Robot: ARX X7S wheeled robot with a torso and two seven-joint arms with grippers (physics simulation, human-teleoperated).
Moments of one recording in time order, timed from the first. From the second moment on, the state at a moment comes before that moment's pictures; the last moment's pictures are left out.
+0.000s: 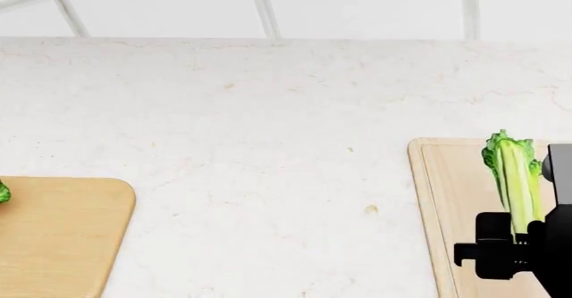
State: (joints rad) left arm -0.27 -0.86 -0.49 0.58 -1.22 -1.01 -0.28; right arm 1.42 1.13 -1.57 -0.02 1.72 0.40 0.63
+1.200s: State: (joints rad) left arm -0.36 -0.94 -0.37 0.57 -1.30 -0.86 -0.18; right arm 1.73 1.12 -1.31 -0.25 1.73 0.36 0.78
